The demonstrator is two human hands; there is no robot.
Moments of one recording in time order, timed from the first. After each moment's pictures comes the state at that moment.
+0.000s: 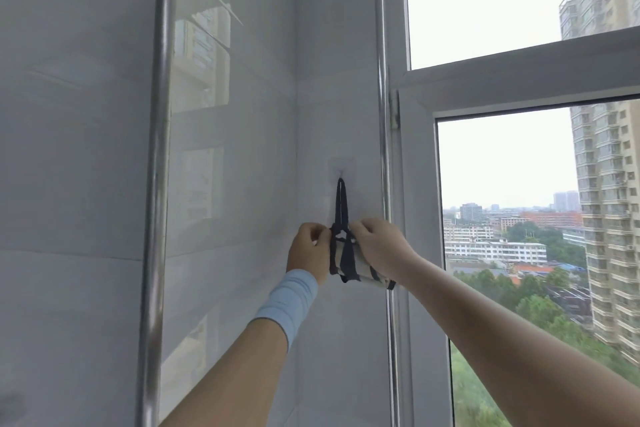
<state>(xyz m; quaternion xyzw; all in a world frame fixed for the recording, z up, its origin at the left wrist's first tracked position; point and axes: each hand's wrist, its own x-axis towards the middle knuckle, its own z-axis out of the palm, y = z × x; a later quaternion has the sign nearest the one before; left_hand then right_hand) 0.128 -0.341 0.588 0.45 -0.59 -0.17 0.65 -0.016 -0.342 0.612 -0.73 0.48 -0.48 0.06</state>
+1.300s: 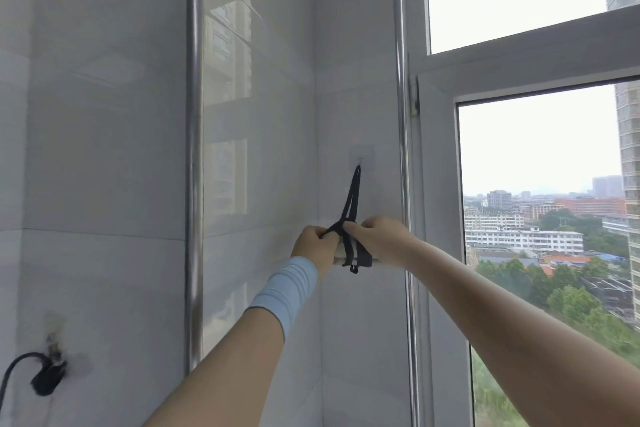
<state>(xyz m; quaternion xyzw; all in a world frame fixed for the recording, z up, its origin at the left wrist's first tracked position) 0.154 -0.309 0.582 0.52 -0.57 -0.24 0.59 0.008 -0.332 0.606 -0.75 0.53 -0.39 0.10</state>
